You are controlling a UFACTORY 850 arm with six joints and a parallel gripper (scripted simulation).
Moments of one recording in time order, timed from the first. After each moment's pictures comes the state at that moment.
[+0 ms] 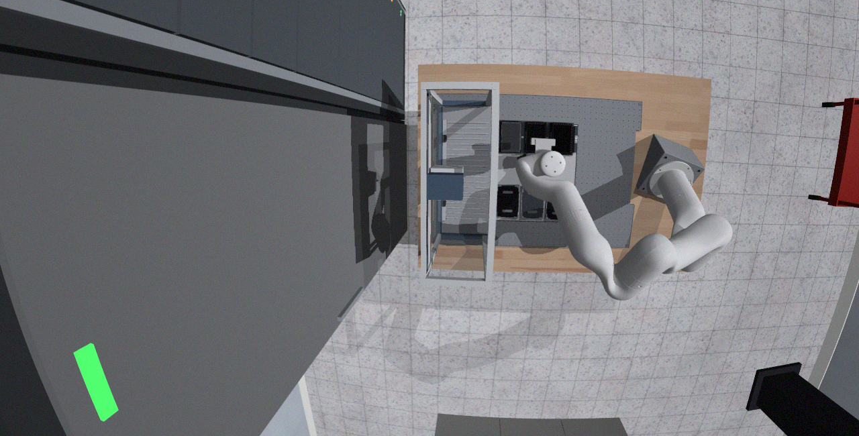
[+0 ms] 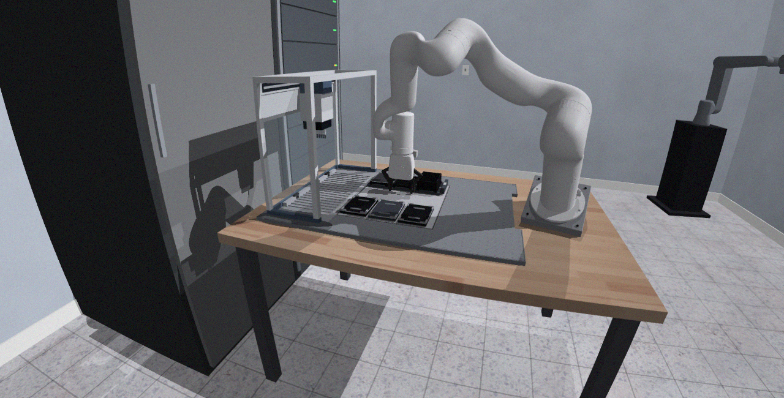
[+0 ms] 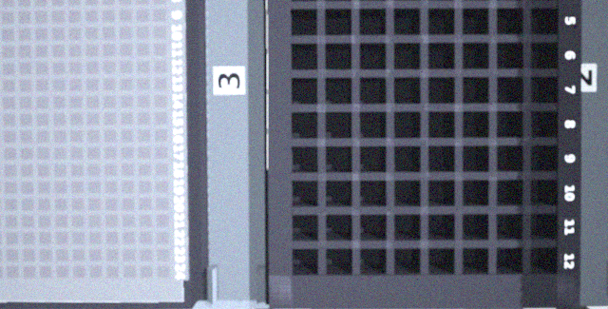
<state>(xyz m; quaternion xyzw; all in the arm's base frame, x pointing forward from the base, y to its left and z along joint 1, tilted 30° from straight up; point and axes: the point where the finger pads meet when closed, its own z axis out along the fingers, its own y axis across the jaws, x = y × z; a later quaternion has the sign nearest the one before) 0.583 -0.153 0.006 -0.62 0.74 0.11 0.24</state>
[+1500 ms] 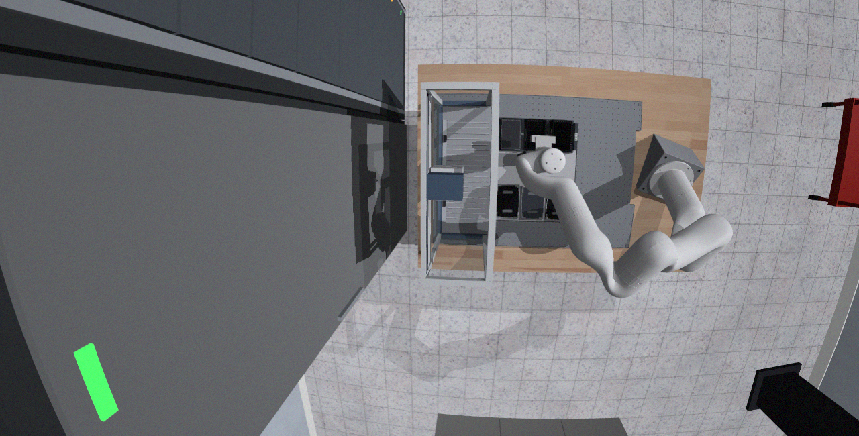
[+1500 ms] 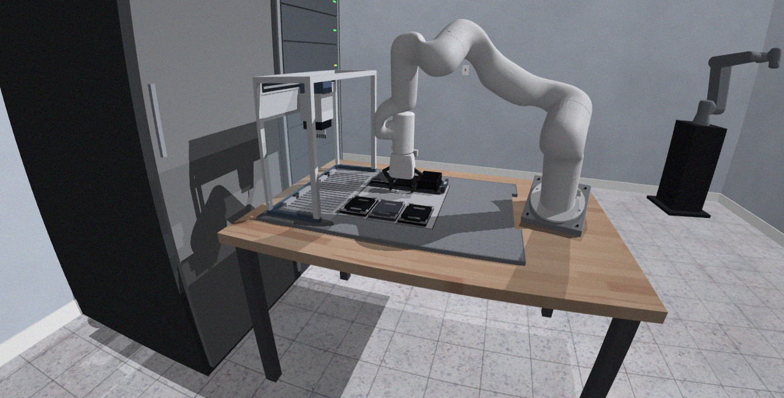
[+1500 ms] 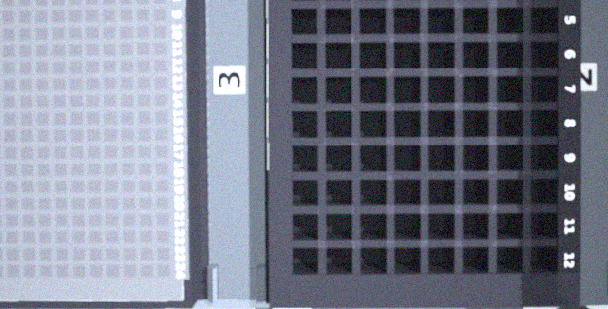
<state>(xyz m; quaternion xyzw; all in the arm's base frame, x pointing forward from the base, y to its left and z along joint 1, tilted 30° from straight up) 0.582 -0.162 0.001 -0.62 0.74 0.11 0.24</state>
